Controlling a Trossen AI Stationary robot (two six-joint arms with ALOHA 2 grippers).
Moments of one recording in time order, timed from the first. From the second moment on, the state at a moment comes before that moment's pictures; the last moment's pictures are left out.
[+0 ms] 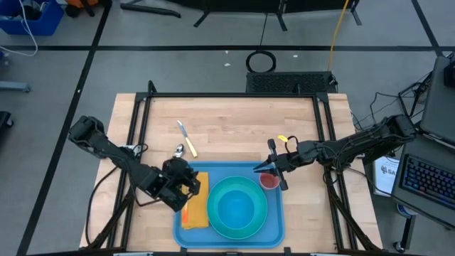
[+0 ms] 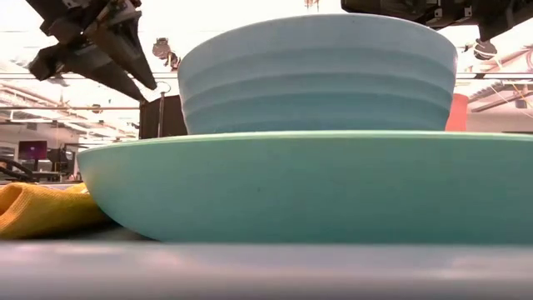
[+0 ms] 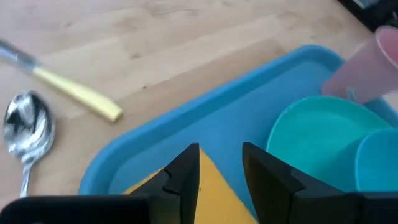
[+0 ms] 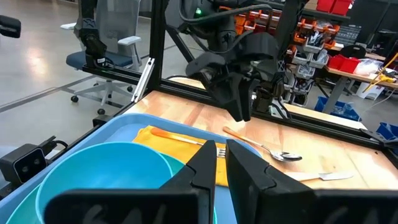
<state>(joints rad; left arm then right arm) -0.59 1.48 0.99 -0.76 -0.76 -1.53 0.22 1.12 0.51 0.51 -0.02 -0.15</state>
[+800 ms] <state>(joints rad) -0.48 1.48 0.99 -1.28 -0.47 -1.64 0.22 1.12 0.51 0.49 -0.02 -0.14</state>
